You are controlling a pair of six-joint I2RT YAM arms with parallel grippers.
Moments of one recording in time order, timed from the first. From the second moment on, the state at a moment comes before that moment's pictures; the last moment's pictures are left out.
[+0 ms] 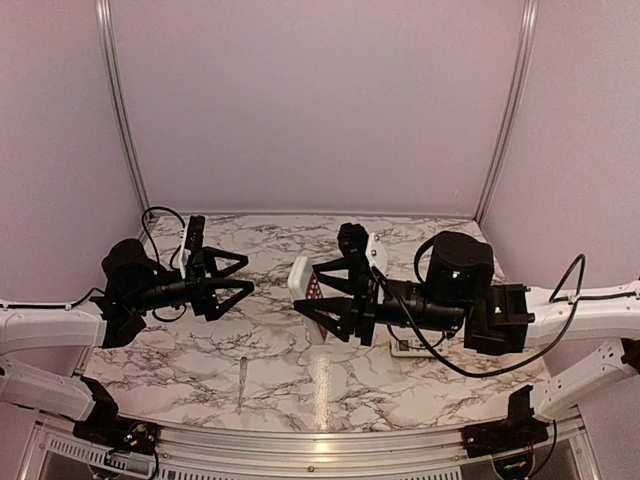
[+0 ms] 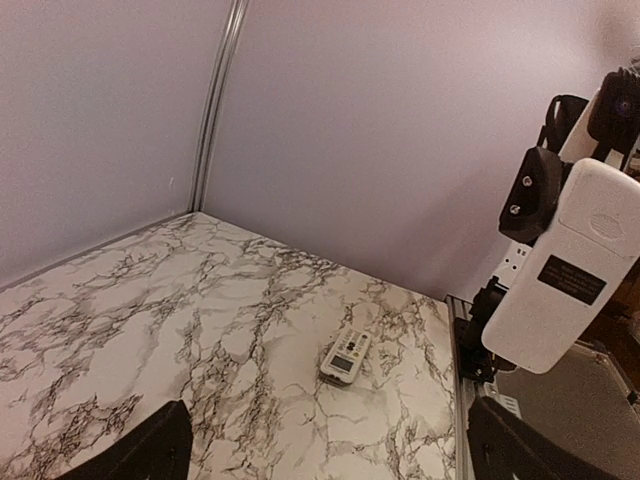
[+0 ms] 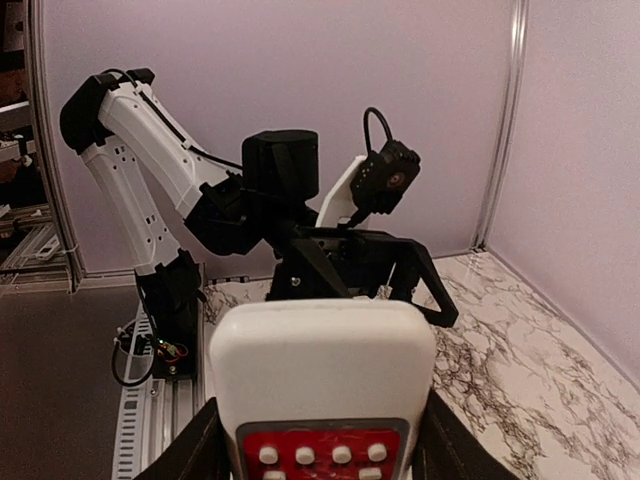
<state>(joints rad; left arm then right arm) -0.60 1.16 0.46 0.77 0.66 -0.31 1.24 1.21 0.89 0.28 -0.09 -0.04</state>
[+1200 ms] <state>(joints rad) -0.91 1.17 0.50 1.02 0.74 -0.23 1.24 1.34 0.98 0.63 -0.28 0.08</state>
